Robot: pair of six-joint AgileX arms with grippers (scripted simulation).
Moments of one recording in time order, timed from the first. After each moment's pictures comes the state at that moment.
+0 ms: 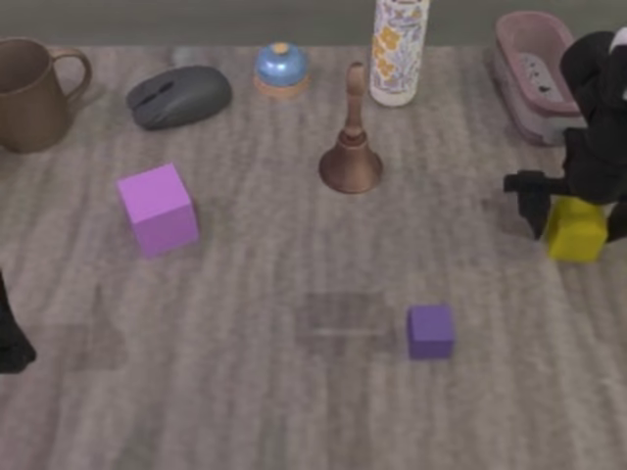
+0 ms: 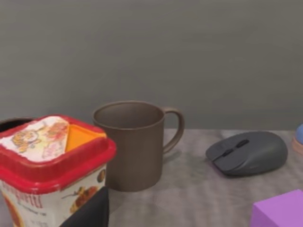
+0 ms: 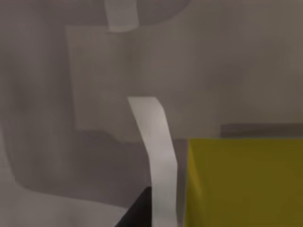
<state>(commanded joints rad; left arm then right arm) 0.02 0.00 0.00 0.00 0.00 0.00 0.12 2.31 1.62 -0.88 0.00 0.26</state>
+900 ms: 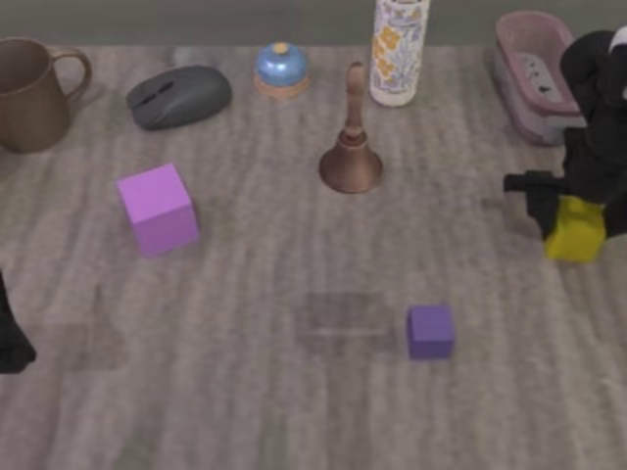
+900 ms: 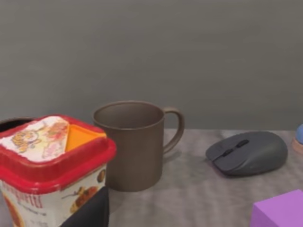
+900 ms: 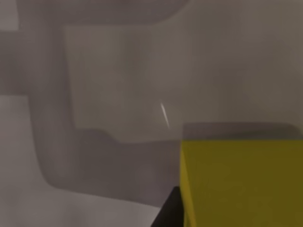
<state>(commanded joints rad) 0.02 0.00 0.00 0.00 0.00 0.00 0.12 2.29 1.63 -0.90 0.01 0.25</state>
